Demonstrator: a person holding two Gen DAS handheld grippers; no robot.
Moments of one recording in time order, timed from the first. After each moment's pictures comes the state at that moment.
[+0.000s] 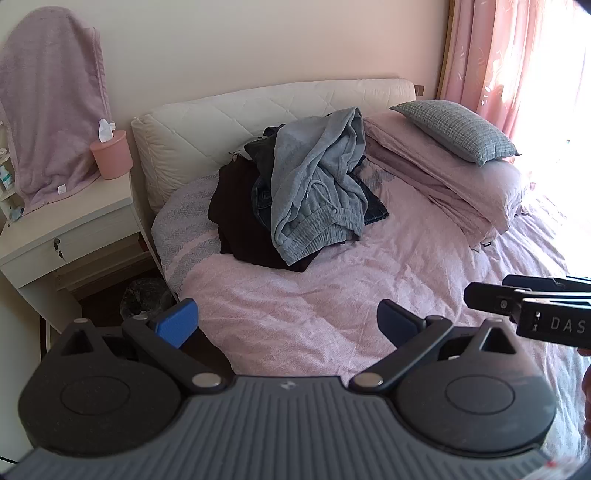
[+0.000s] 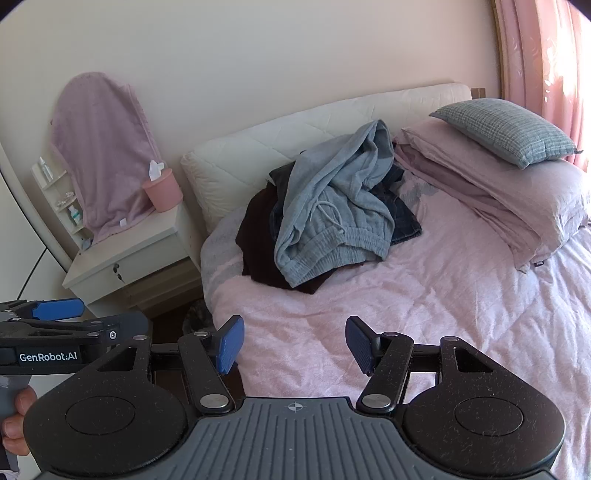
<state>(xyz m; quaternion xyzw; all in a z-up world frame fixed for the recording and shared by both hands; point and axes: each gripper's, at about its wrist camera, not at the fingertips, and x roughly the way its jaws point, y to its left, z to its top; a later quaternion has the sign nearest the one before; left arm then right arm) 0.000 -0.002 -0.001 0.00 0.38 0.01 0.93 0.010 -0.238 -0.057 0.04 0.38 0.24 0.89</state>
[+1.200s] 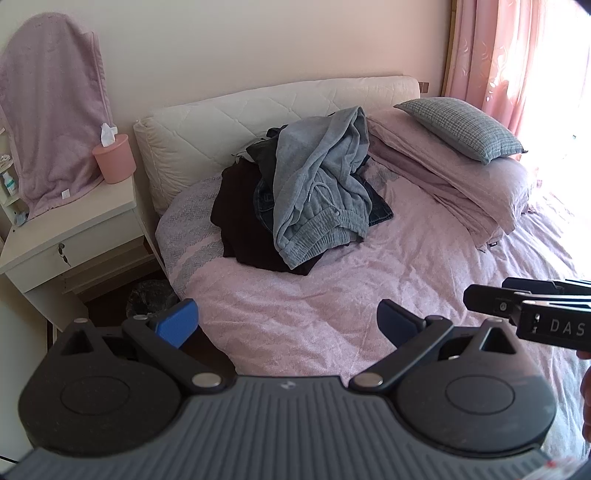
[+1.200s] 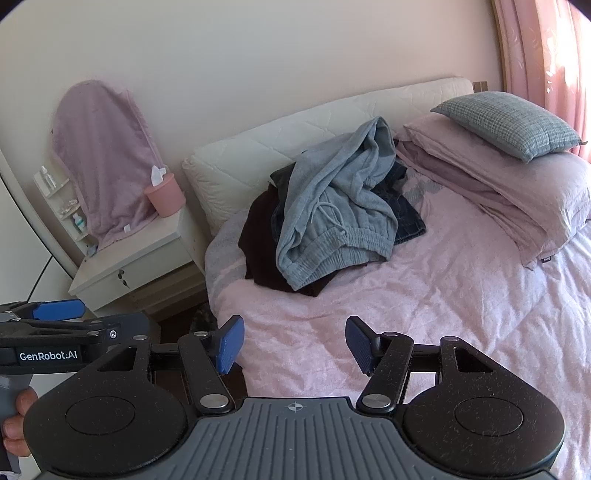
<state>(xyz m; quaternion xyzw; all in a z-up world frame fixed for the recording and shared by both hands) 0.009 -0.015 -0.007 0.01 0.38 0.02 0.92 0.023 -0.245 -0.058 0.06 0.38 0.25 0.89</state>
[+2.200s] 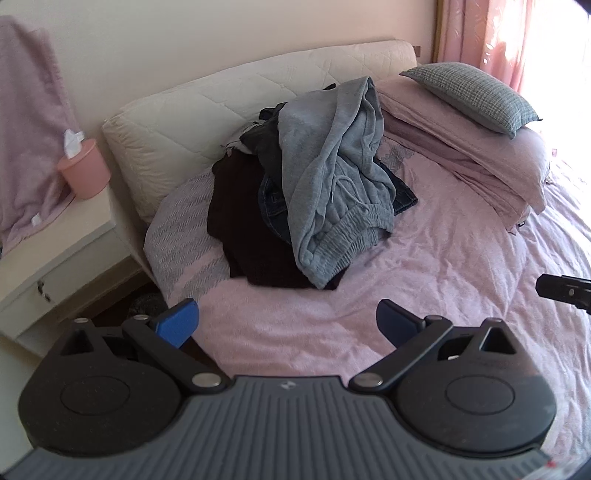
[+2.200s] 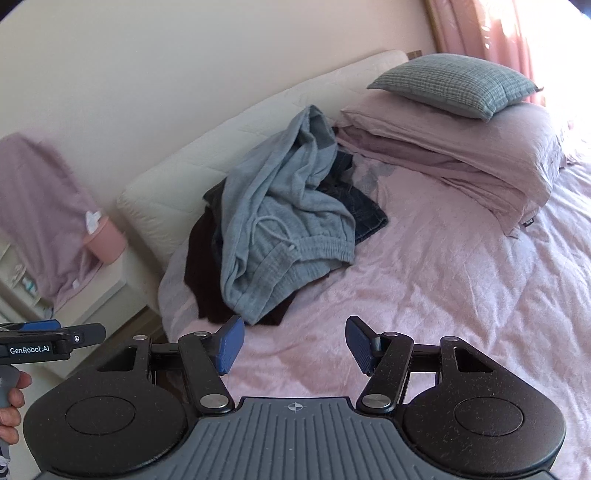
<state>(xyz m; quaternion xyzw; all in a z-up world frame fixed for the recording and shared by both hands) 0.174 0.045 -0.046 0.06 0.43 -0.02 0.90 0.132 -0.243 -0.106 0.15 0.40 0.15 0.89</state>
